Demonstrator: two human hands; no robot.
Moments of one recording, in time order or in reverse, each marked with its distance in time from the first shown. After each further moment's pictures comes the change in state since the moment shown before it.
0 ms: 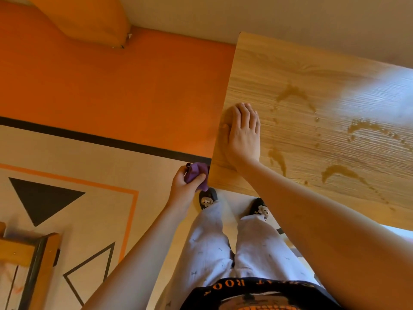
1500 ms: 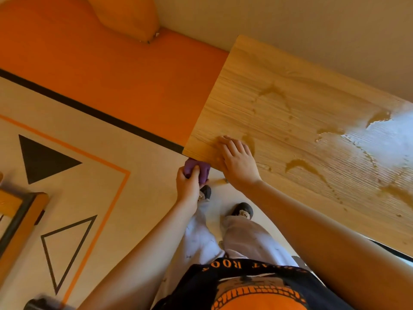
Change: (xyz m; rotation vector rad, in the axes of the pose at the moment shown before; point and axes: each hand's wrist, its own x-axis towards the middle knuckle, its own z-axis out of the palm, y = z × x) left_hand -0.066 -0.065 0.092 -0.274 0.355 0.003; right_hand -0.102 0.075 -0.057 -0.138 -0.305 -0.510
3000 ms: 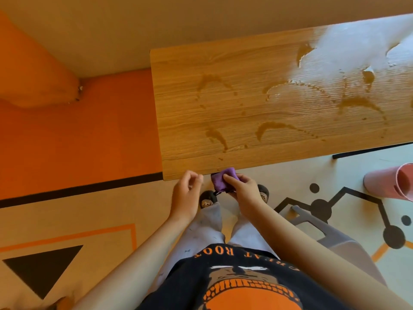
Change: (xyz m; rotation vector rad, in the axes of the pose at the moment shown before) left_hand -0.003 0.049 -0.011 0.948 -0.627 0.452; right_hand -0.071 -0.054 0.022 1.742 0.486 1.335
